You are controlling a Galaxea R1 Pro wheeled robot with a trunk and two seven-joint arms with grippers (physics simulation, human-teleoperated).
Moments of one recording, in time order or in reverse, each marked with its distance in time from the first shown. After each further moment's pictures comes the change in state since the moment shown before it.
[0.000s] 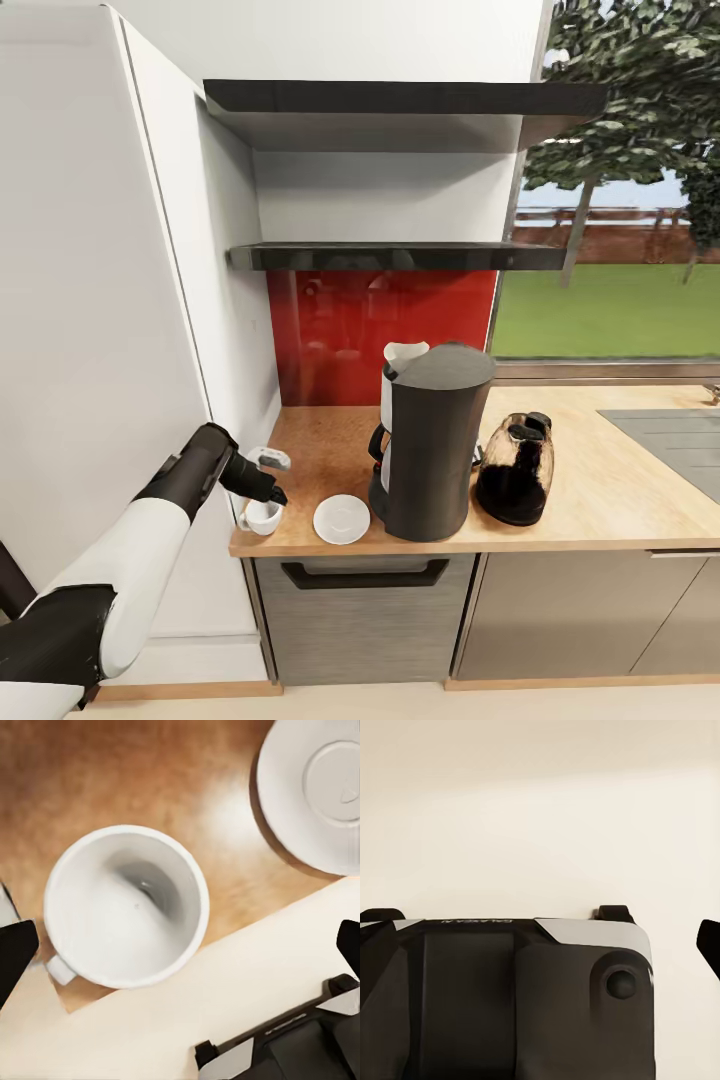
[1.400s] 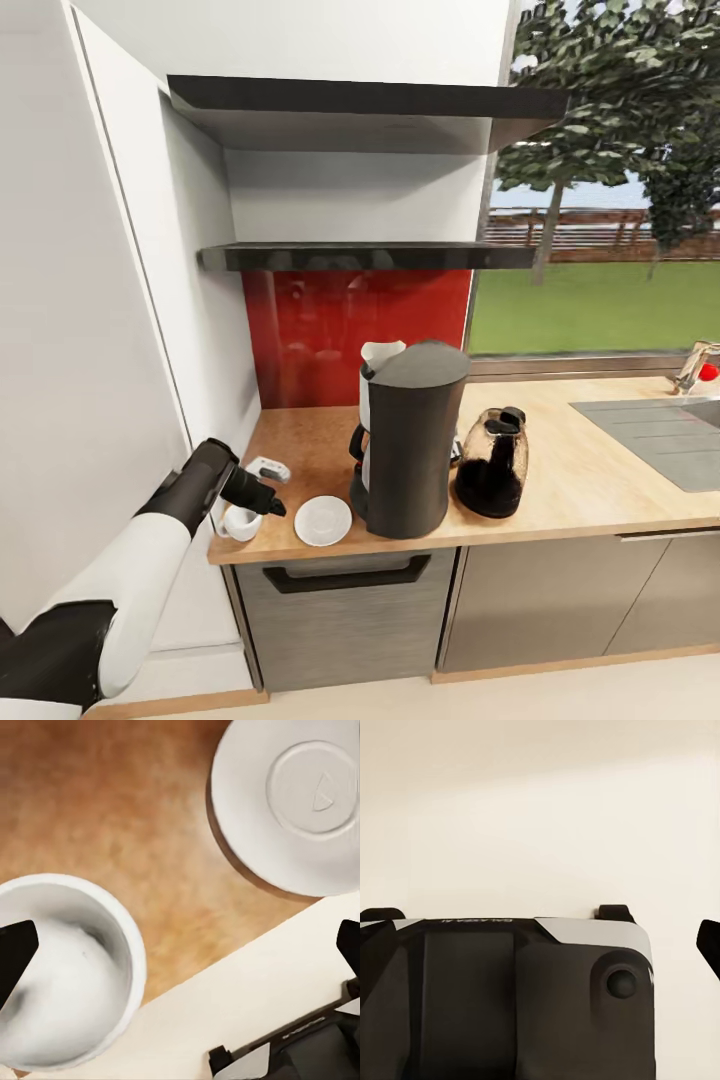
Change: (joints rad) left arm 0.047 -0.006 0.008 0.007 0.012 -0.075 0.060; right arm 0.000 0.000 0.000 0.001 0.000 0.000 0.000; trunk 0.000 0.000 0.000
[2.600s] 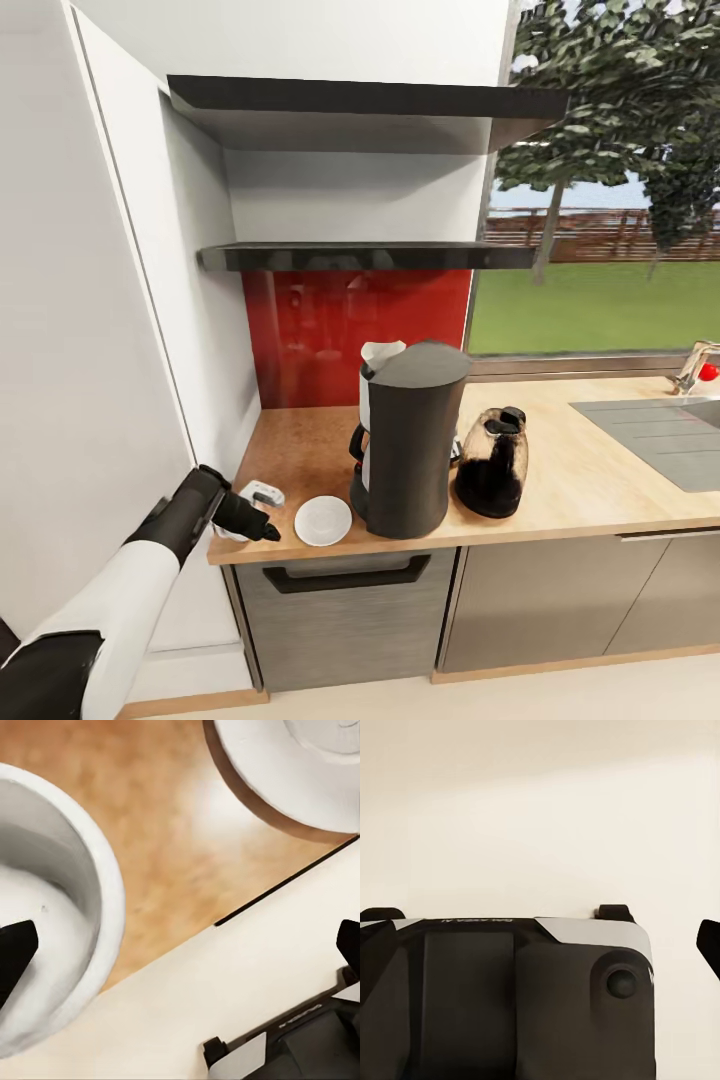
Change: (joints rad) left arm 0.084 0.030 0.000 0.007 0.042 -0.077 0.004; right arm 0.000 0.000 0.000 0.000 0.000 0.000 0.000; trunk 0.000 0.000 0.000
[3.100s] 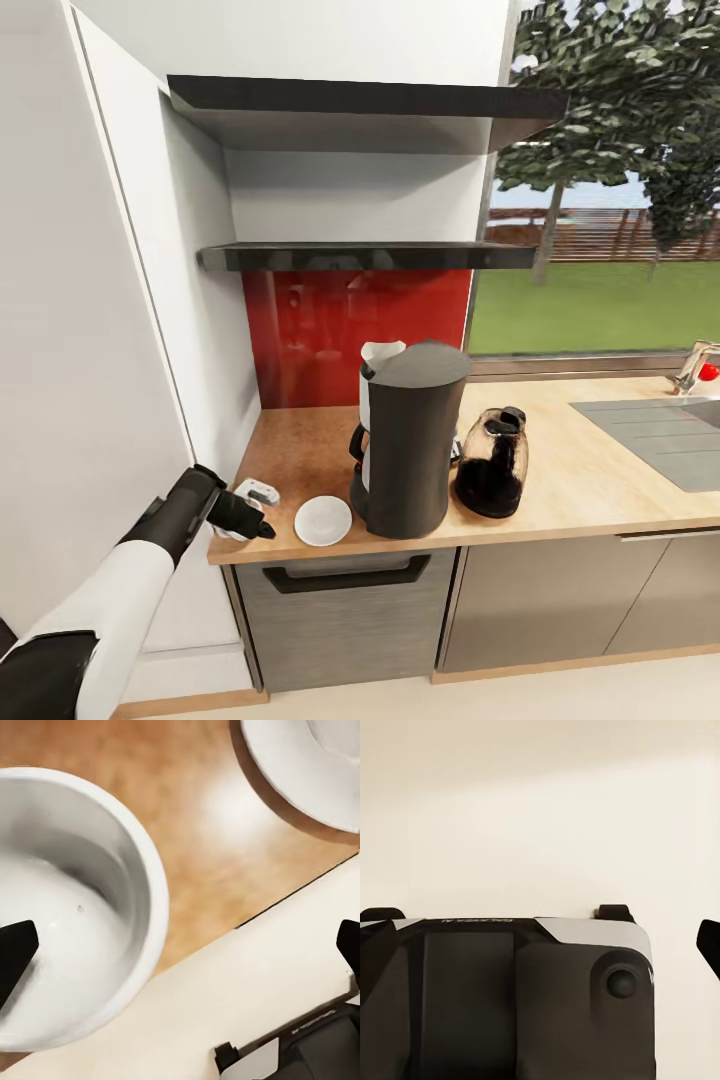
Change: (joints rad) left arm 0.000 0.017 0.000 -0.008 0.000 -0.022 0.006; right arm 0.000 0.000 0.000 0.000 0.000 0.000 0.000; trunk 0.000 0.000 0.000
